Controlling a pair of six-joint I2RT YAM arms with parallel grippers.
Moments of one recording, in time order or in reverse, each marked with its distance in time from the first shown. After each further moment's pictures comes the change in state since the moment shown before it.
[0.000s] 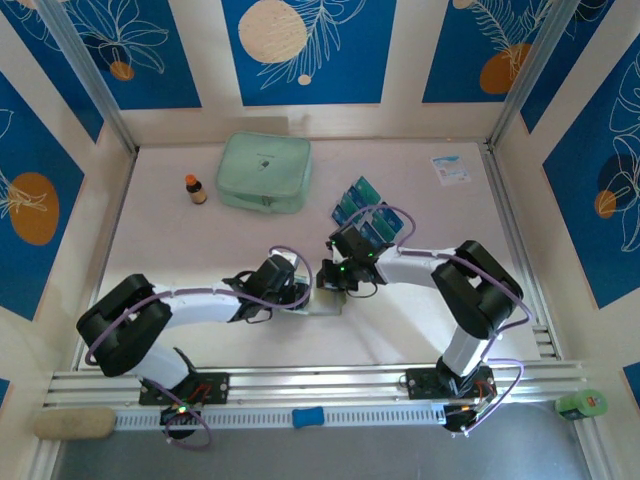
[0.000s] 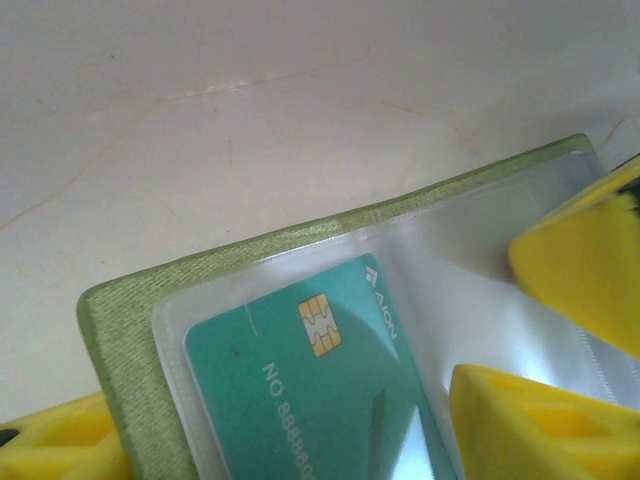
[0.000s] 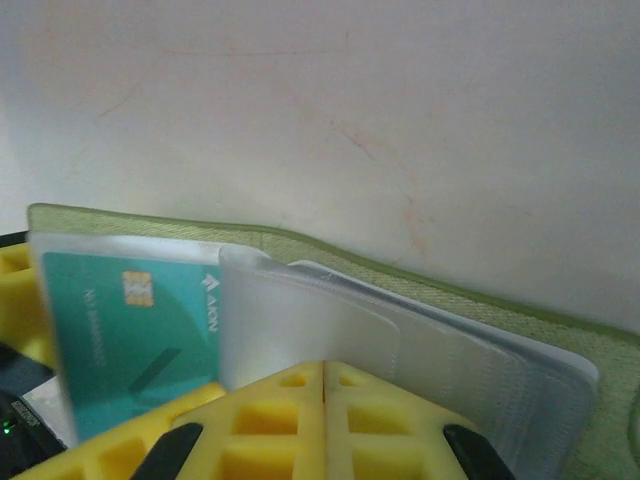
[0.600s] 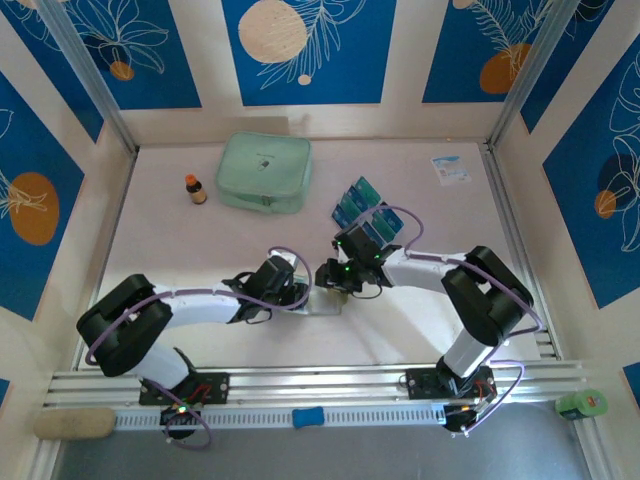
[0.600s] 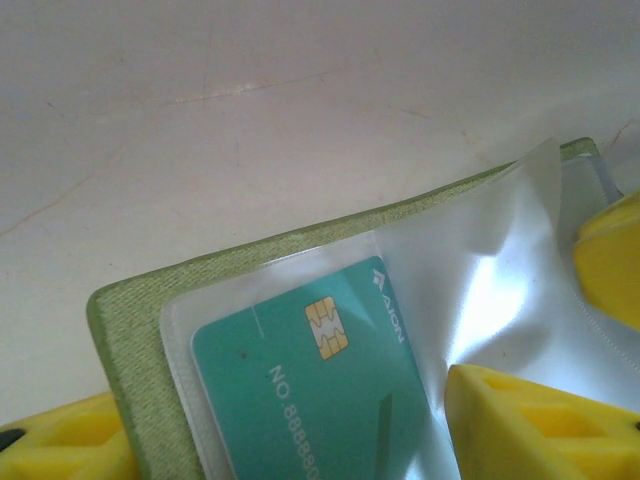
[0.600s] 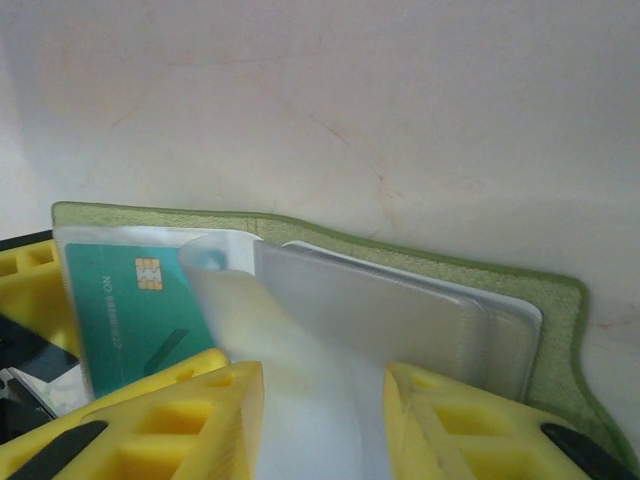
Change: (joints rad) left arm 0.000 0.001 -0.012 0.023 -0.008 0.000; right arm -0.012 -0.042 -0.042 0.015 0.003 0.043
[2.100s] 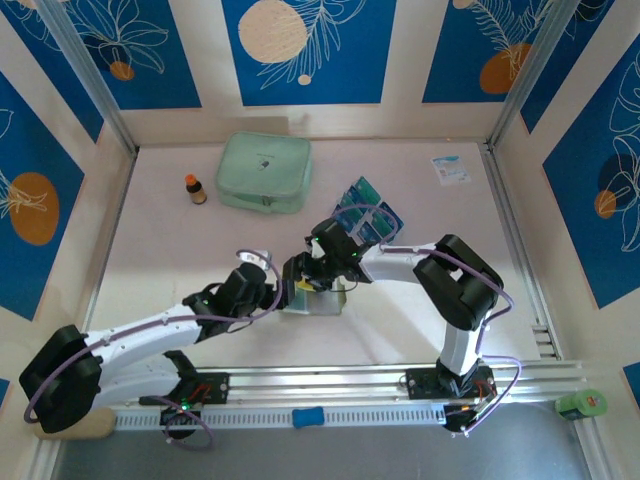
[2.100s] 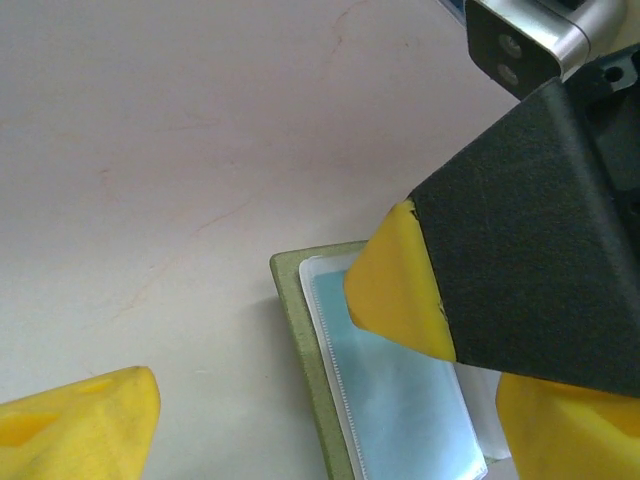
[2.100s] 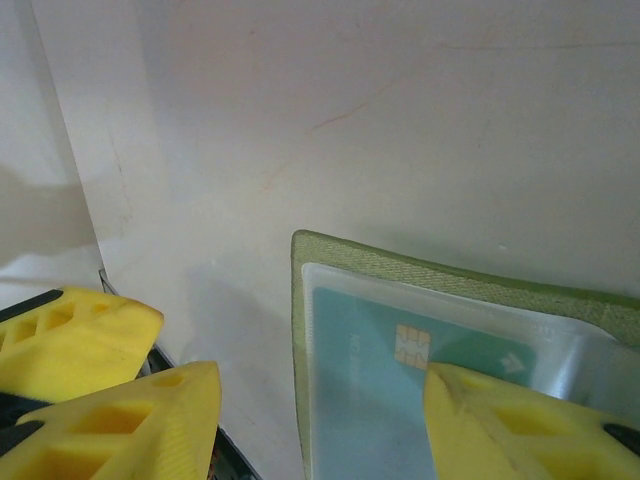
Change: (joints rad) left arm 0.018 -0.413 -0.125 -0.131 -0.118 -0.073; right arm 0.082 0.160 0.140 0.181 -0.153 0.183
